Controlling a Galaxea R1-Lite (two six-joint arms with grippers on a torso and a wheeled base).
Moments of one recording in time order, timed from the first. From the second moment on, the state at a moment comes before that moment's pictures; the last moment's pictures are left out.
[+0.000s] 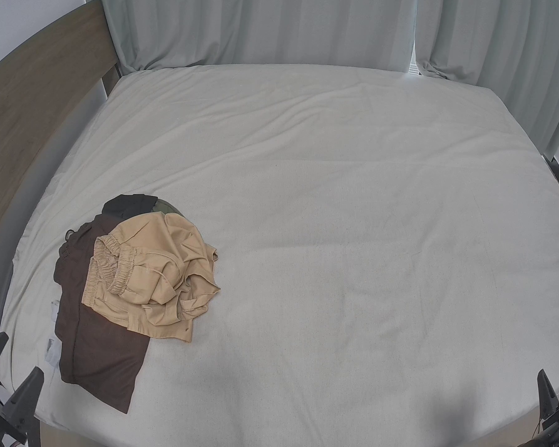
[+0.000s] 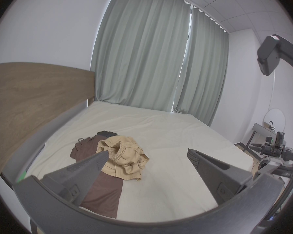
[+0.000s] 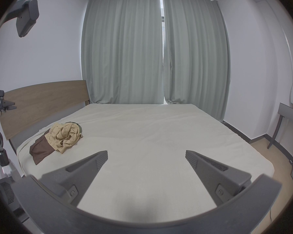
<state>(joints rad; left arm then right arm) -0.05 0.30 -0.23 -0.08 -0.23 -0.14 0.00 0.02 -0.02 0.00 0.01 -0.01</state>
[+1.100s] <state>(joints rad) -0.12 0.76 -0.28 -0.29 -0.39 -0.25 0.00 0.02 -0.02 0.00 0.01 -0.01</state>
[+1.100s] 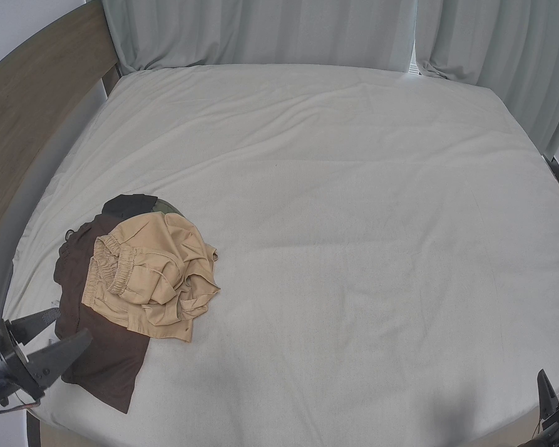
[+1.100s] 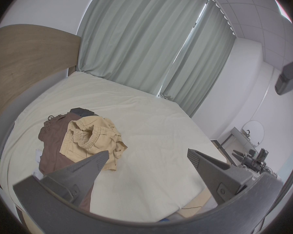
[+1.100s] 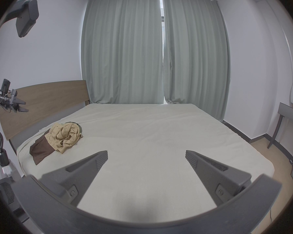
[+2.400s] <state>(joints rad) 0.20 1.39 -0.53 -0.47 -0.74 -0.18 0.01 0.02 -0.02 0.00 0.01 -0.01</state>
